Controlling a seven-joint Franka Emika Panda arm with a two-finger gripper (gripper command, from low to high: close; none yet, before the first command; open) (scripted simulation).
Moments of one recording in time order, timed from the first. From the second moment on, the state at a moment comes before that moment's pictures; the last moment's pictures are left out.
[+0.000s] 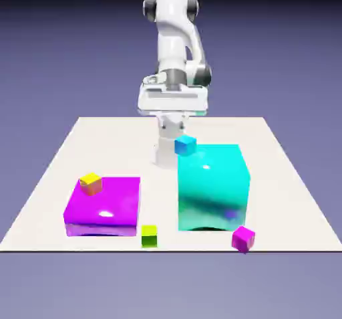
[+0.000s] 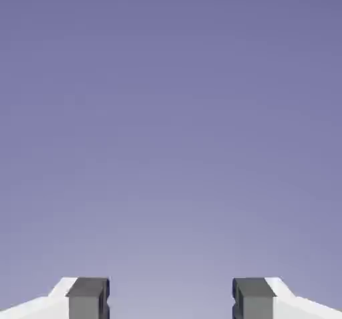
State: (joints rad) arm 0.02 -0.53 0.00 -2.77 0.02 3.00 0.76
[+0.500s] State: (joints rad) arm 0.09 0.02 -0.01 -2.28 0.27 2.48 1.01
